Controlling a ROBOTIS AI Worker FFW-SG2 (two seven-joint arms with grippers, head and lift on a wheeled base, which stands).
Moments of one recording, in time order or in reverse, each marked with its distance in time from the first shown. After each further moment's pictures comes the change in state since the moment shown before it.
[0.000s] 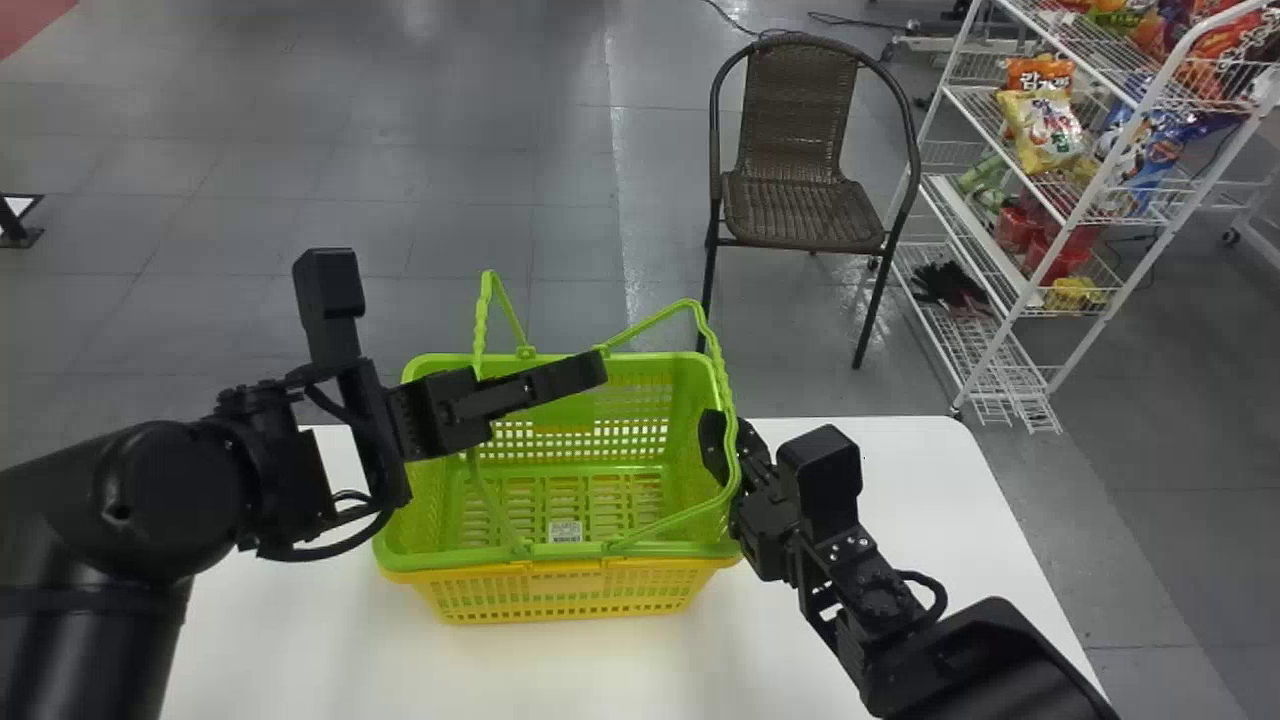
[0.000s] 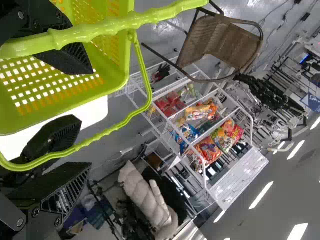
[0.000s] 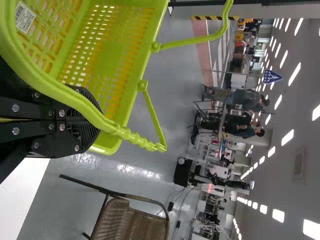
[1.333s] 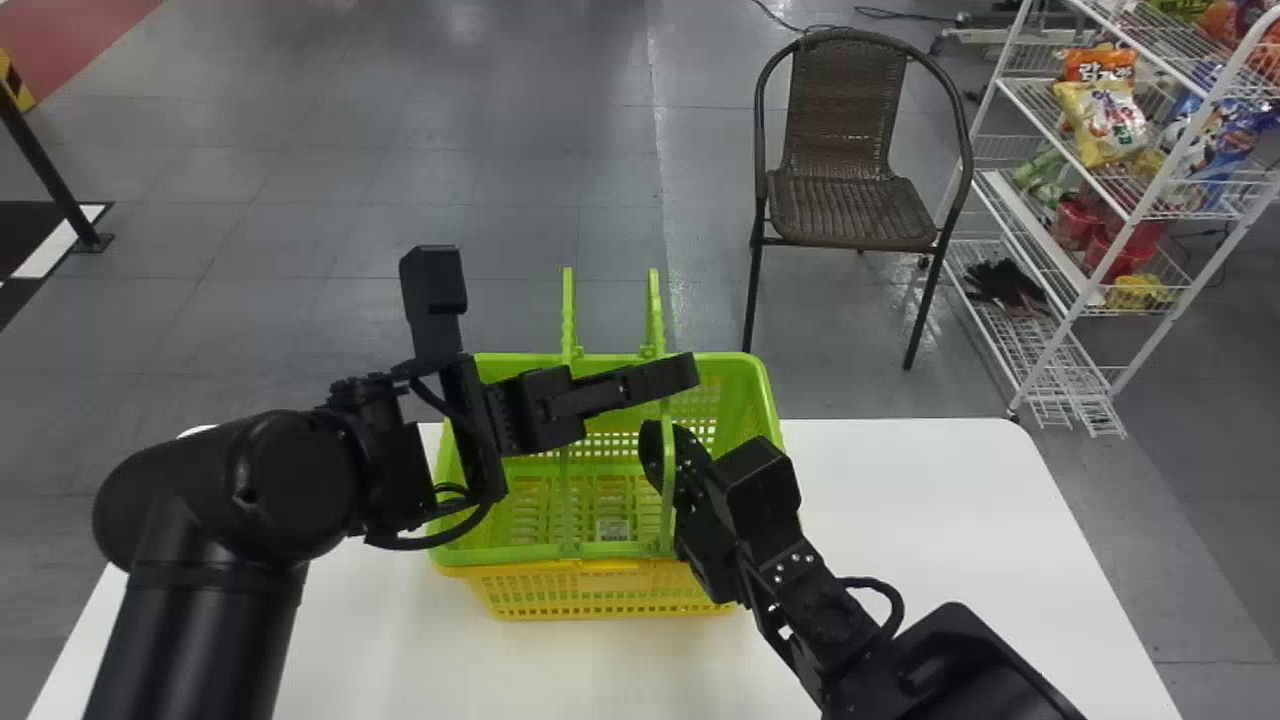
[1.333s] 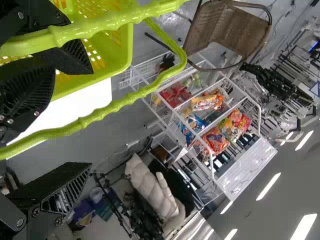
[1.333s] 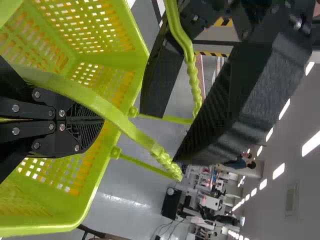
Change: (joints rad) left arm -0.015 -0.035 -0.052 0.014 -0.017 -0.006 0.002; right arm -0.011 0.036 0.164 -0.076 0.067 0.075 -0.018
